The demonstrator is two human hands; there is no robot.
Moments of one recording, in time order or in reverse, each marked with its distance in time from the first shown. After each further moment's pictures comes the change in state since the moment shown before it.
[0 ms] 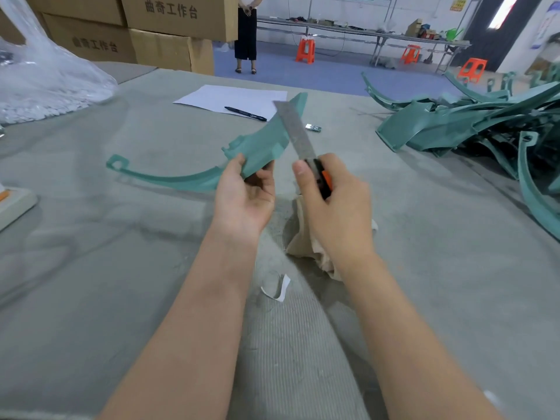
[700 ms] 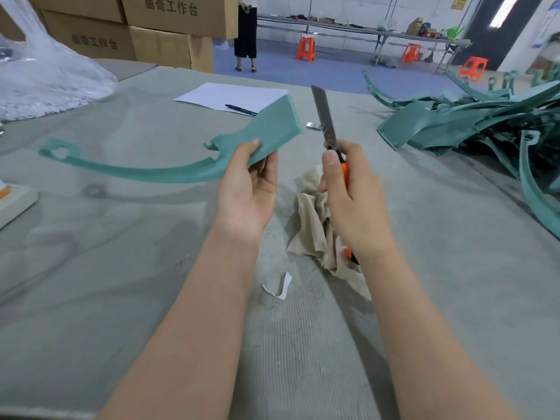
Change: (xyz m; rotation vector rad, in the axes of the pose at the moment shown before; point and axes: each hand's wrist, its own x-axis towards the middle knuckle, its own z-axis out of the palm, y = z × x) left_hand -0.005 -0.002 0.004 0.048 -0.097 0.113; right_hand 0.007 0.011 -0.015 0.059 -0.062 0.070
